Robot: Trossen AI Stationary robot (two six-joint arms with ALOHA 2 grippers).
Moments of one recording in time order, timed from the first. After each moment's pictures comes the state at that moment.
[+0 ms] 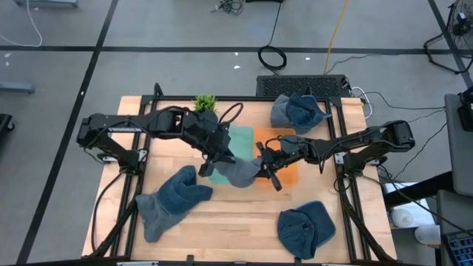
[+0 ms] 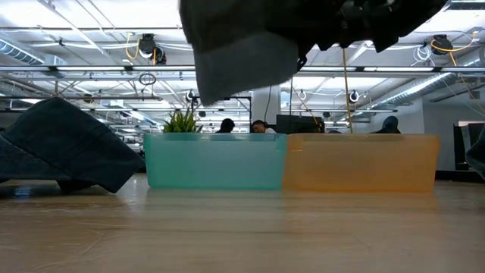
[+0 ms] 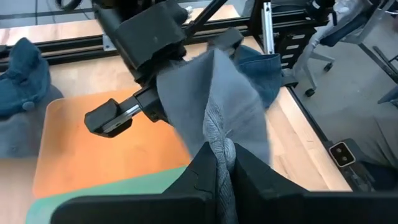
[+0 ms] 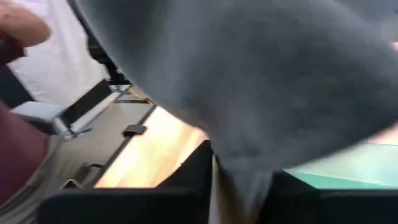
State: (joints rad) left arm 0.01 1.50 1.55 -0.68 0.29 0.13; right arm 0.02 1.43 0.73 0.47 -0.35 0.13
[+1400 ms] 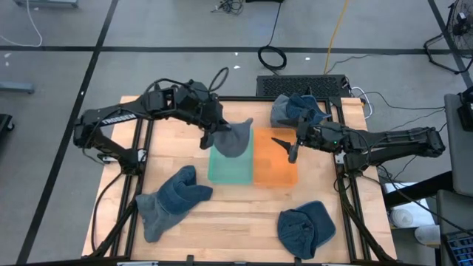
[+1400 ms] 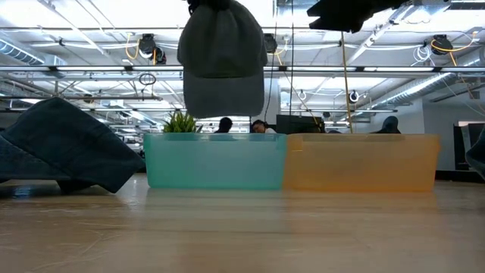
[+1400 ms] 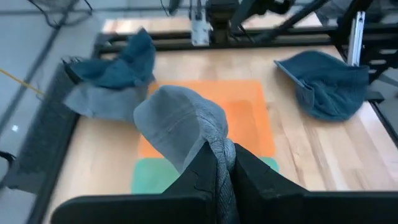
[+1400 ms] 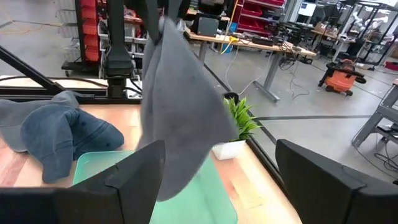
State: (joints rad) left arm 0.22 1.45 1.55 -0.72 0.23 0.16; right arm 0.02 0.91 0.73 0.02 0.37 -0.11
